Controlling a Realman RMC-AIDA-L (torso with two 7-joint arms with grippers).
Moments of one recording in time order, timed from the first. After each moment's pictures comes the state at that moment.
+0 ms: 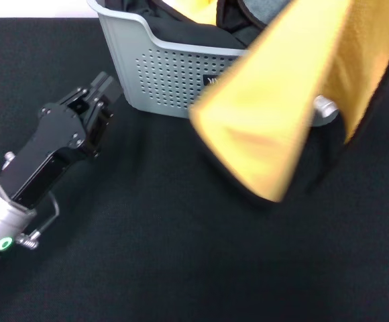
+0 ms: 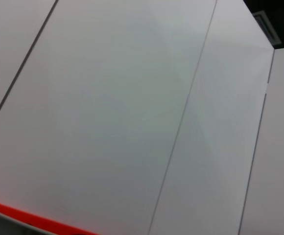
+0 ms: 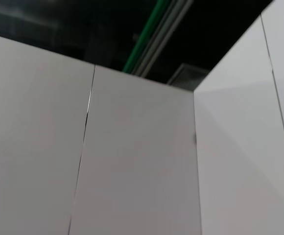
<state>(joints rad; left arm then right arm) -0.30 -2.08 1.68 0.13 0.30 1.74 -0.75 0.49 1.88 1.54 0.63 -0.45 1.67 -2.22</state>
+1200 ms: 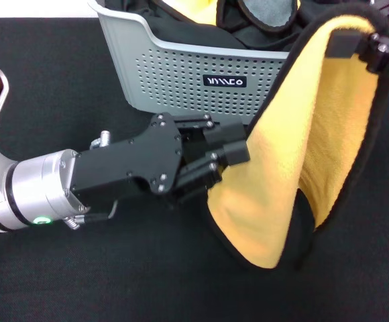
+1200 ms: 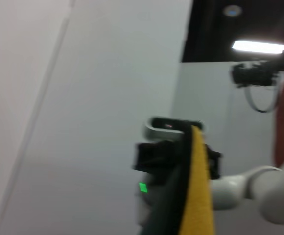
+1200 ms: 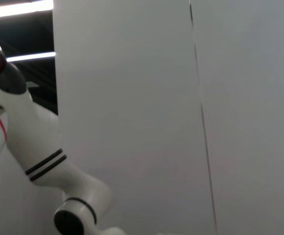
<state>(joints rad) -0.53 -2.01 1.70 0.22 0.75 1.84 -0.91 0.61 1.81 1.74 0.78 -0.98 1.82 -1.72</state>
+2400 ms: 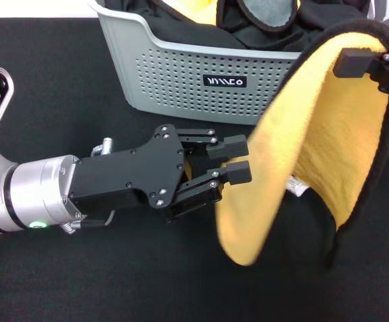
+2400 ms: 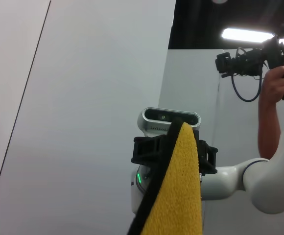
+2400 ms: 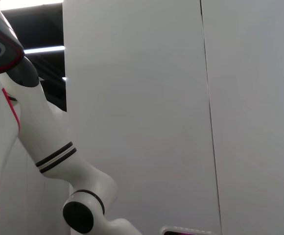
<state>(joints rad) -0.52 -2.00 1.62 0.27 0.88 1.84 -0.94 0.59 1.82 1.81 0.80 -1.05 1.87 -1.72</state>
